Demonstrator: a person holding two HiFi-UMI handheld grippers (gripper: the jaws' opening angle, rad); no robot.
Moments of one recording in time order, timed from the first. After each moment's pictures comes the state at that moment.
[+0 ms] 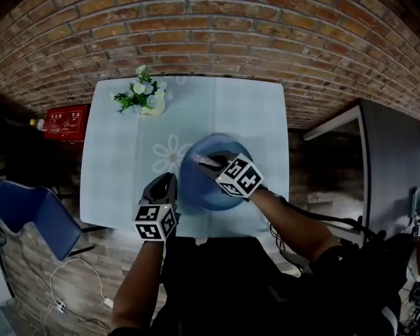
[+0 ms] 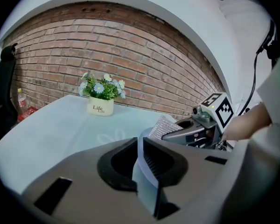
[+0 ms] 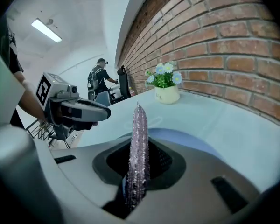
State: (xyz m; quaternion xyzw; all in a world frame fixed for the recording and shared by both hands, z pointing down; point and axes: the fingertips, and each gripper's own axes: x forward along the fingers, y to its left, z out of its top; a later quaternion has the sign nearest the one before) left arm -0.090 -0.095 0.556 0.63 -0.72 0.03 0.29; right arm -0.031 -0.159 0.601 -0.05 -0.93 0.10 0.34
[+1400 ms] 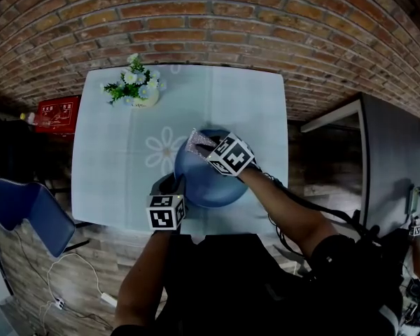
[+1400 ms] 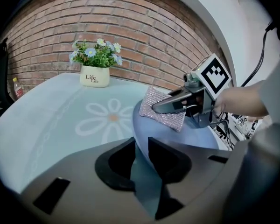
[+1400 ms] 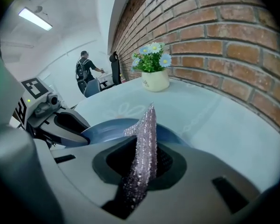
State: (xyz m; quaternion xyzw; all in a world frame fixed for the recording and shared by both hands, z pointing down) left arm -0.057 -0.102 0.634 0.61 -0.69 0.11 0.37; right arm -0.047 -0.204 0.648 -0.03 -0.91 0.09 0.41
